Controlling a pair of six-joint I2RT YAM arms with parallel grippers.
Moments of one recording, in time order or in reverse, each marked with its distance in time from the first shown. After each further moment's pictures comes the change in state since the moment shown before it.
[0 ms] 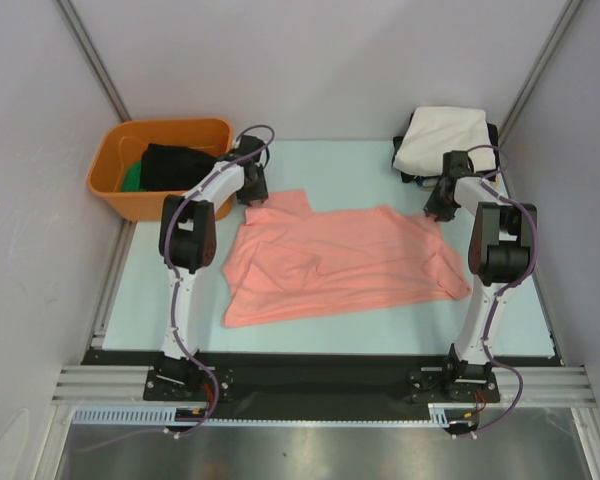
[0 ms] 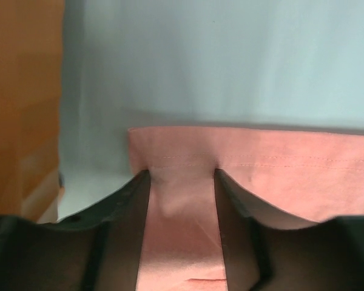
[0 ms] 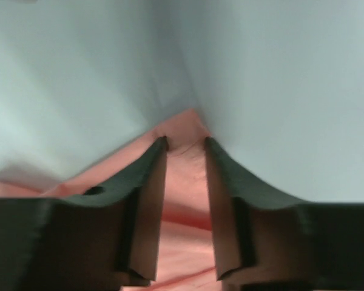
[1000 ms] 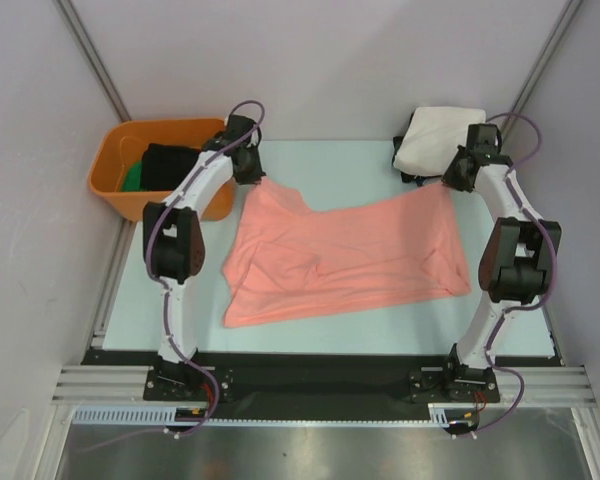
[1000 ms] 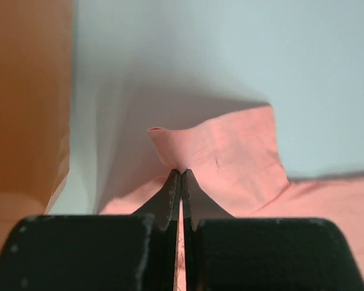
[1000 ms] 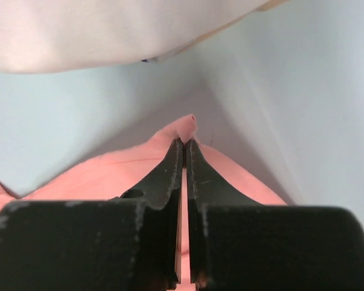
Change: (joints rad) left arm 0.005 -0.134 0.051 -0.039 0.109 0.007; right arm -0.047 -0.137 0.124 -0.036 -0.040 -0.027
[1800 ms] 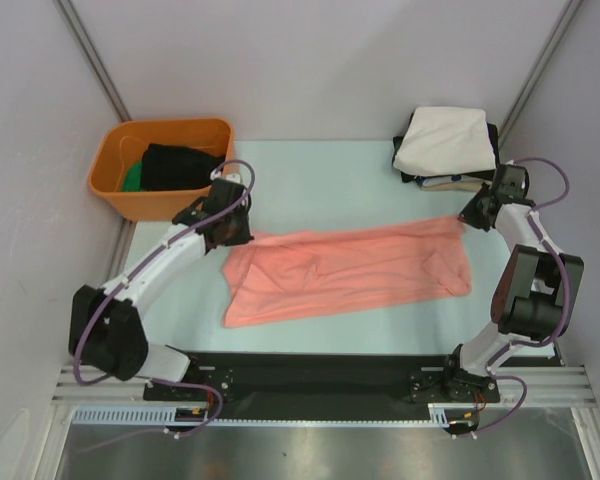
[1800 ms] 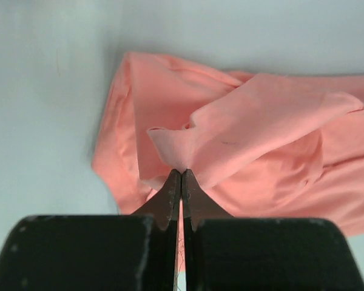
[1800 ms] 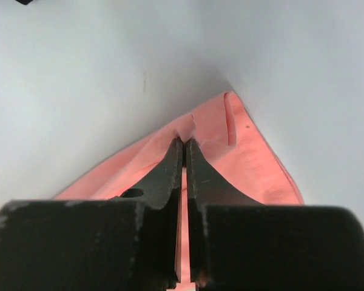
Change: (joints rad) left arm -0.136 -0.792 -0.896 0.125 -0.093 -0.025; right arm -0.150 -0.282 -0.450 0.136 -0.128 0.029
